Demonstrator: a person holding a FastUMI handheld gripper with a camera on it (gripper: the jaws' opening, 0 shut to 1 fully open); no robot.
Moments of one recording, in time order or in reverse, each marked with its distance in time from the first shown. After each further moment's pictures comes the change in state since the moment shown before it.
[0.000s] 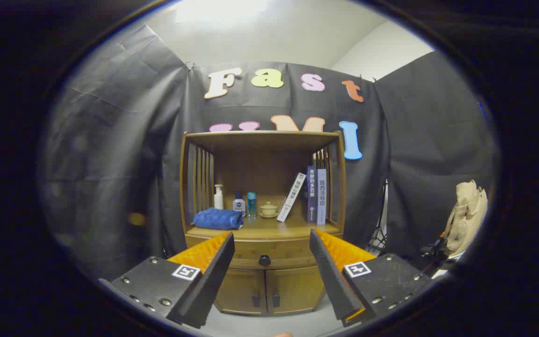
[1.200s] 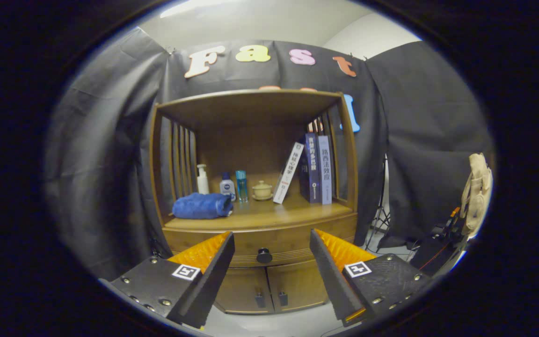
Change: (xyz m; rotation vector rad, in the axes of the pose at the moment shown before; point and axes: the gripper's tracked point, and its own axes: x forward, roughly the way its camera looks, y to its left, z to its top) arm 0.120 0.015 -0.093 0.056 0.142 -0.068
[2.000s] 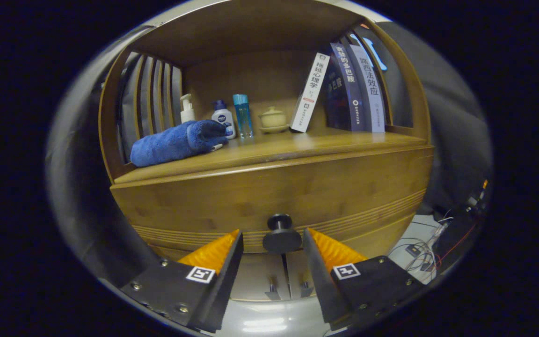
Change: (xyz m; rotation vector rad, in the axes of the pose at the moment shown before) arm 0.160 0.021 -0.147 0.041 0.295 0.076
